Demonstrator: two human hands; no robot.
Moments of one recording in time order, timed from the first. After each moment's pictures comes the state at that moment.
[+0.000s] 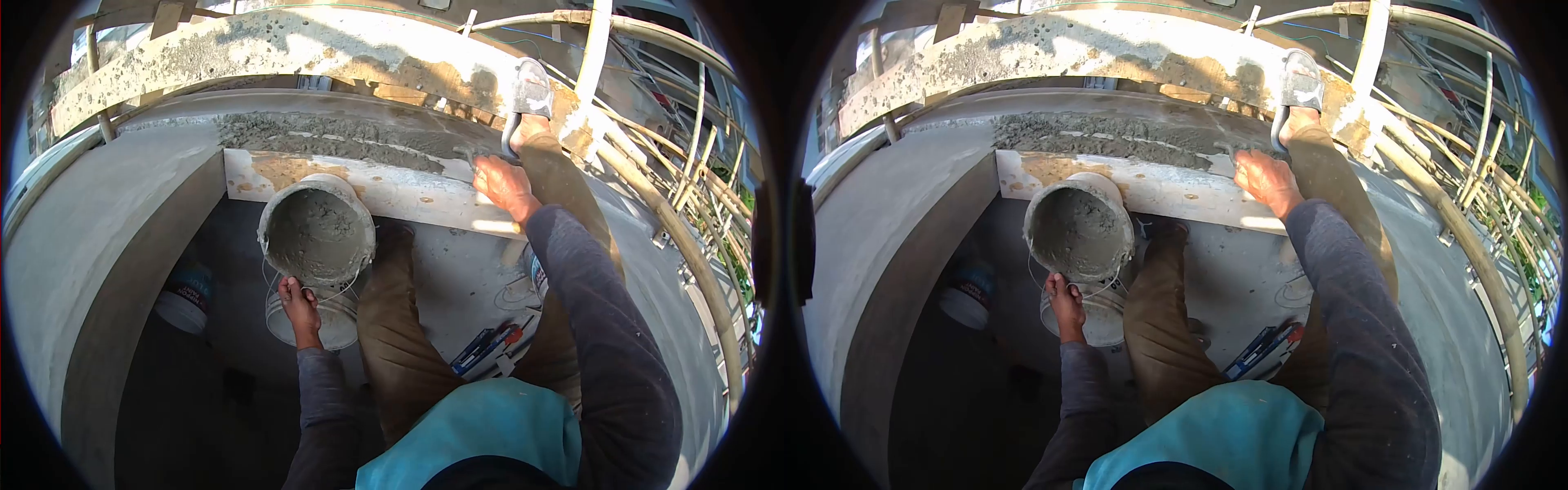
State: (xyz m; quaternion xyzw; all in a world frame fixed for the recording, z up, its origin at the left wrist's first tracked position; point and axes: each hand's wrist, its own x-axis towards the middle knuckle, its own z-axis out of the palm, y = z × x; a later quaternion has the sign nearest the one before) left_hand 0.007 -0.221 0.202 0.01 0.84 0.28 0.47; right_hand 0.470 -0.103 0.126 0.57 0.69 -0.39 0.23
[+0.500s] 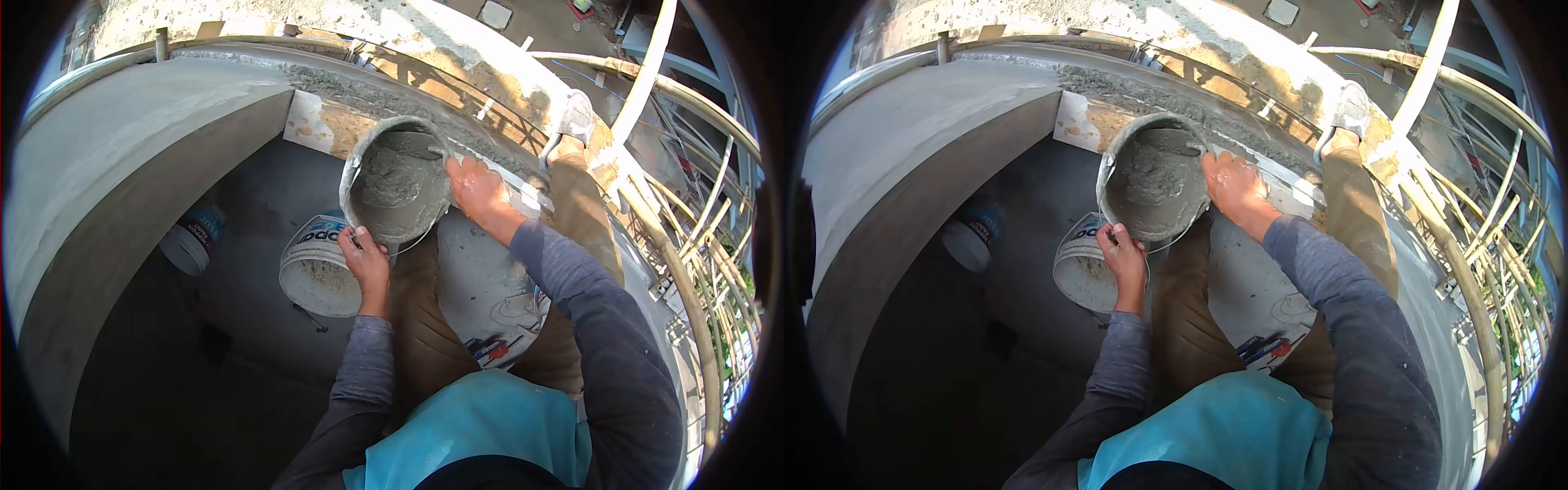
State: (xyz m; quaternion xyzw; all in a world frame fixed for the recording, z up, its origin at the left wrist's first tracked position) left_hand 0.114 -0.176 0.261 0.08 0.86 0.29 0.40; right_hand 0.306 -0.069 0.210 0.52 0.77 -0.31 0.21
